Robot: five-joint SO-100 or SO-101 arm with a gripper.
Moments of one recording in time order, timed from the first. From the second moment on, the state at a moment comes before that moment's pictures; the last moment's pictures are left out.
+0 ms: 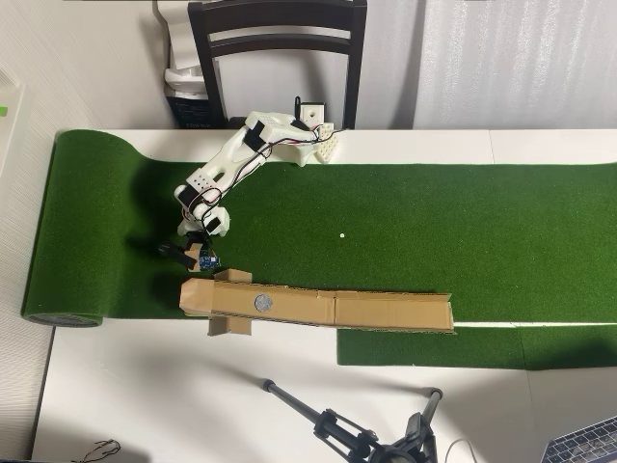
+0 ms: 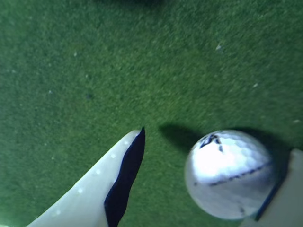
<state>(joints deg) 42.7 52.8 53.1 85.4 46.0</state>
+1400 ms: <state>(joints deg) 44.8 50.3 51.4 85.4 36.2</state>
